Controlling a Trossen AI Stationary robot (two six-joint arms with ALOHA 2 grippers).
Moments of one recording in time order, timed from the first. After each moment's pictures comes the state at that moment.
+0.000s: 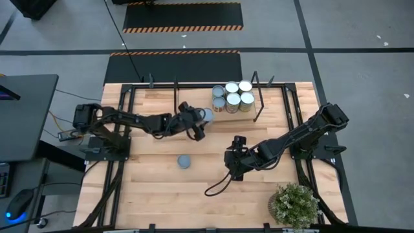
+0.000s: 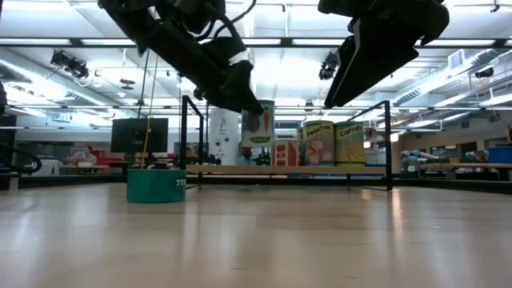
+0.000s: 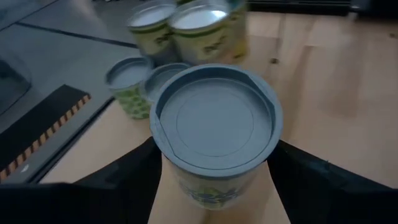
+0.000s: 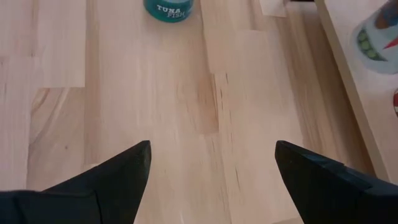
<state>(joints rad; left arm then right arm) 0.08 1.58 0.87 0.19 -0.50 -0.07 0.41 1.62 1.12 -0.58 0.48 0.36</state>
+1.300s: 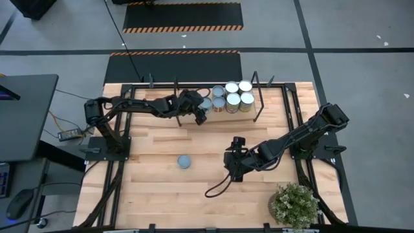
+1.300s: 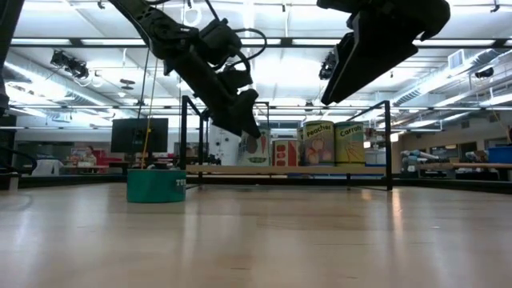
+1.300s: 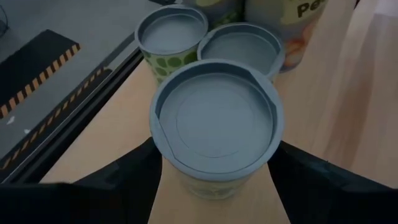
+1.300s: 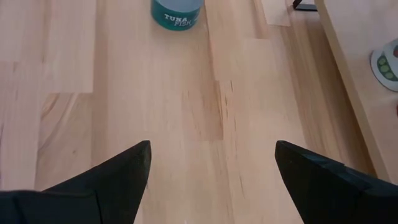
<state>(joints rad) 0.33 1.71 1.03 0.01 -0.26 -0.07 0.42 1.63 1.12 -0.55 0.48 0.34</state>
